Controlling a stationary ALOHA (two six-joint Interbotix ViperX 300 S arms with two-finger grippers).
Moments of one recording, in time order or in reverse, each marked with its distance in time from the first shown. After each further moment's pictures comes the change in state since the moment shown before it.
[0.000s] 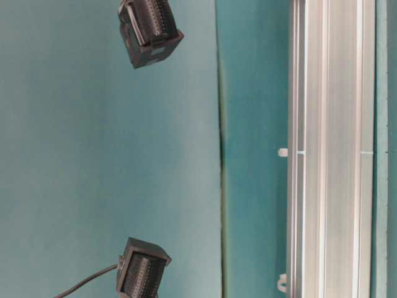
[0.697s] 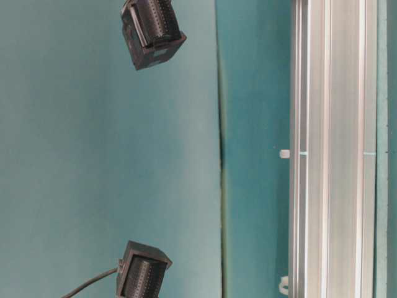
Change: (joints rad) left arm -0.023 -0.002 0.009 0.002 -0.014 -0.034; right arm -0.006 0.011 0.005 -0.002 -0.026 -0.002
